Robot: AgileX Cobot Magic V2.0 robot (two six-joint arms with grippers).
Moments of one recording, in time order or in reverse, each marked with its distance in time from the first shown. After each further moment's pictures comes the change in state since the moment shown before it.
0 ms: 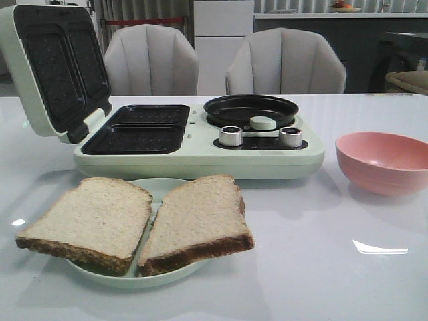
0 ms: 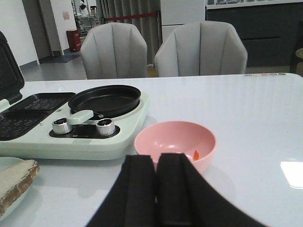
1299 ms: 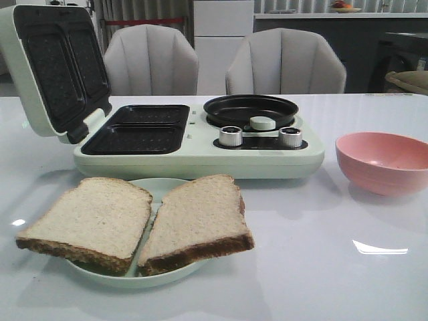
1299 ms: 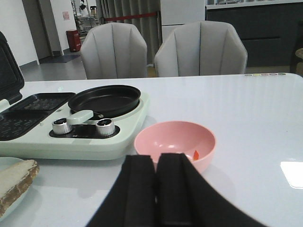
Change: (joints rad) left arm 0.000 0.040 -0.248 -0.026 -0.007 0.000; right arm 0.000 0.000 0.000 0.000 0.000 0.000
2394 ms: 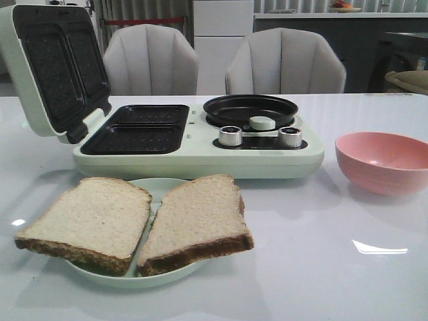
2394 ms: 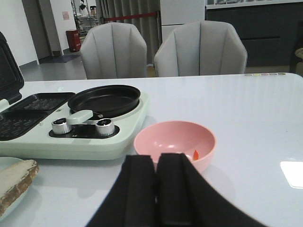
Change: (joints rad) left arm 0.000 0.049 -0.048 0.075 0.164 0.004; right arm 0.000 0.000 0.000 0.000 0.000 0.000
